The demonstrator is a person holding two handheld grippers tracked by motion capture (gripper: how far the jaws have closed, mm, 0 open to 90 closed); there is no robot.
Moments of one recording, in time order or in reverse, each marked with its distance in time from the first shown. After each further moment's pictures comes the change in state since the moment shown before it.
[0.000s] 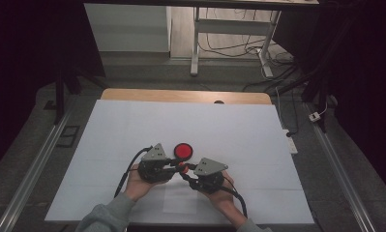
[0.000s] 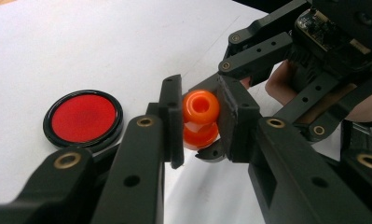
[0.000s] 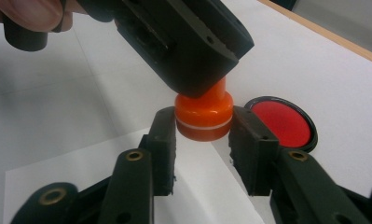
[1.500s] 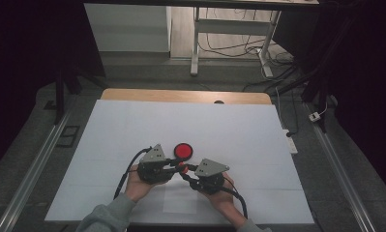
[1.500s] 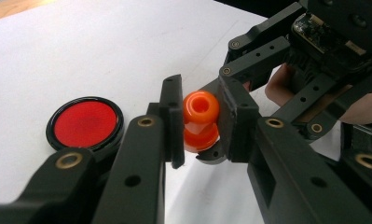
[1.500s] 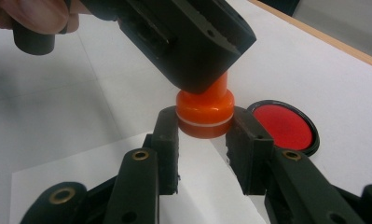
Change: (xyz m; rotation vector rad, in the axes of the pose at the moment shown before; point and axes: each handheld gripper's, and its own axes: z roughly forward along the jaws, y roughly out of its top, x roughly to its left) left arm -0.003 -0.001 -0.002 -0.027 0.006 0.026; right arm 0.001 -0.001 -0.002 -0.022 0.002 0.000
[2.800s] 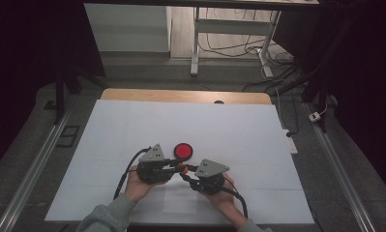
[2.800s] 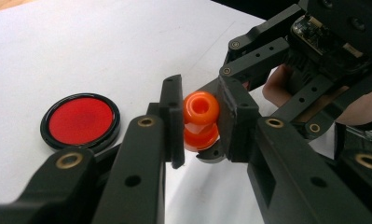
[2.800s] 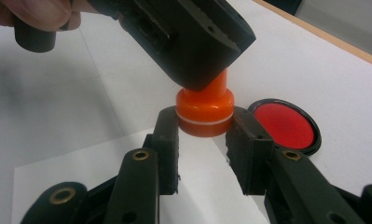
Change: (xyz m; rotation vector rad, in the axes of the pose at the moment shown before) left arm 0.002 -0.002 0.000 0.001 -0.019 -0.027; right arm 0.000 -0.001 0.000 0.002 0.008 -0.012
